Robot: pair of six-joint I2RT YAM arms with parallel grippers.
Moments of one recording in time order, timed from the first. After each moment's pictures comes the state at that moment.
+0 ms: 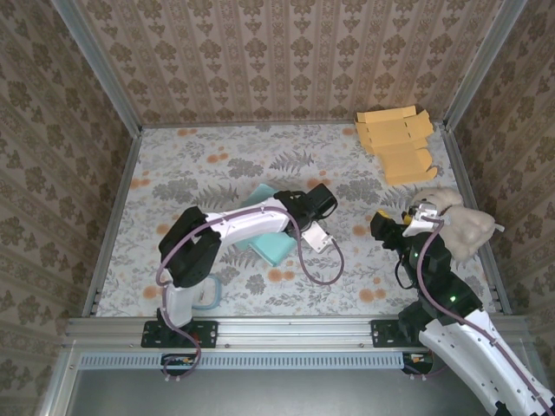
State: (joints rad) left arm -1.03 1.96 1.48 -0.71 -0.28 1.46; right arm 0.46 0.37 0.47 -0.36 0.39 0.40
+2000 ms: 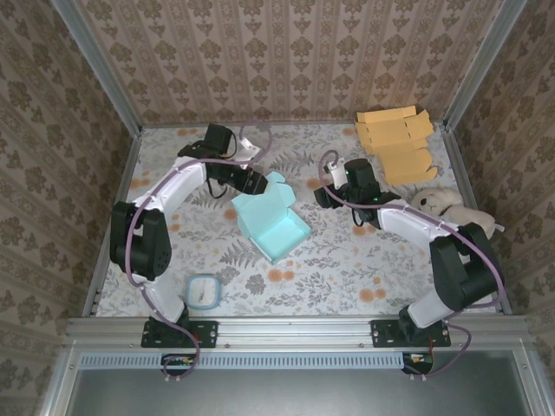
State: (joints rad) left arm -0.38 1.79 1.46 -0.75 0.62 0.21; right arm 0.37 1.56 0.92 -0.01 -0.10 -0.06
